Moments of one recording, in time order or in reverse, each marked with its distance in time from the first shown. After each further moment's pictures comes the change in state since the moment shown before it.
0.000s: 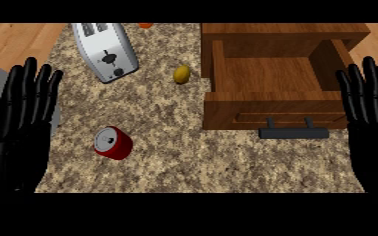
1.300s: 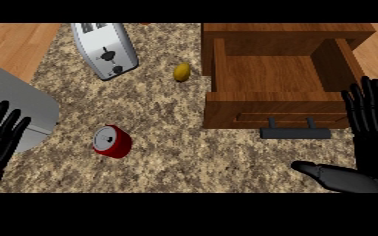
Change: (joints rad) left arm 0.261 0.091 0.244 -0.084 0.313 -0.180 0.304; right arm 0.100 0.013 -0.091 0.064 -0.004 -0.023 0.116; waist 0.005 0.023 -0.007
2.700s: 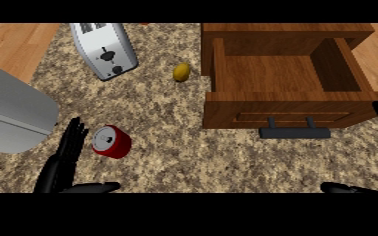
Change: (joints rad) left arm -0.037 -0.142 -0.092 0.619 -0.339 0.047 -0.477; right arm 0.072 -0.021 -0.104 -0.124 -0.068 0.084 0.044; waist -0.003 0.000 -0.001
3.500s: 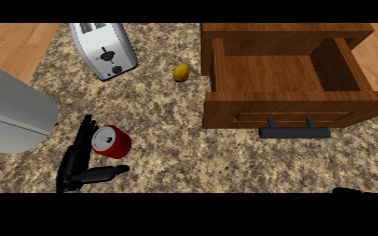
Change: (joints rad) left arm -0.198 0.025 0.066 0.441 -0.009 0.065 -0.194; right arm -0.018 -0.004 -0.042 -0.063 -0.016 0.021 0.079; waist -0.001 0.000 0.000
